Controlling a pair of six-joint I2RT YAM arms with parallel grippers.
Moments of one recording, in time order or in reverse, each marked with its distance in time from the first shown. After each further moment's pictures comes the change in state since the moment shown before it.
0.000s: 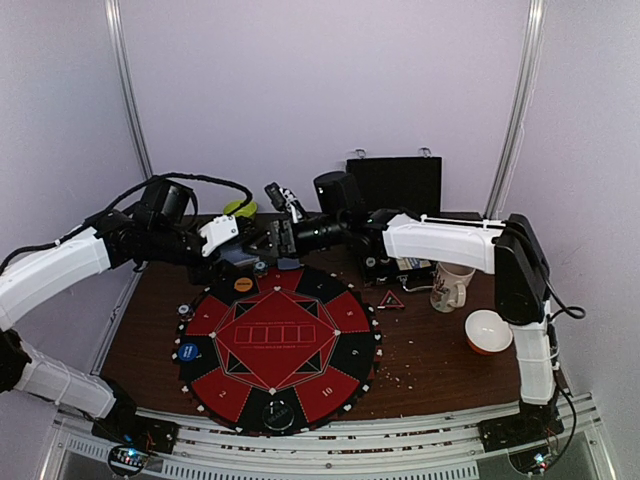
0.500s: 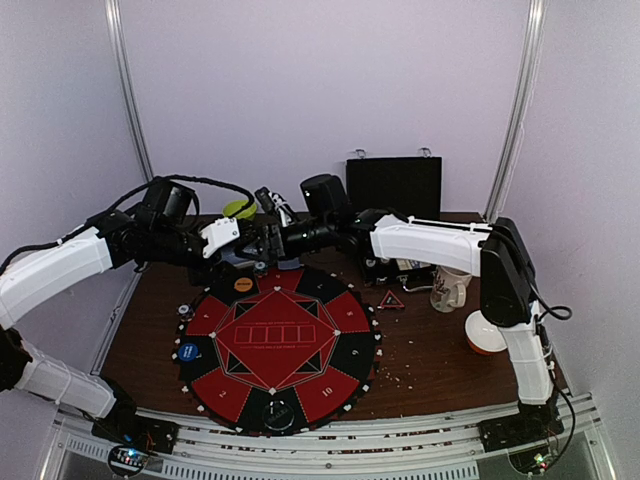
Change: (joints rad) left arm 0.000 0.011 0.003 -0.004 -0.008 0.002; right arm 0.019 0.087 0.119 -0.079 0.055 -0.051
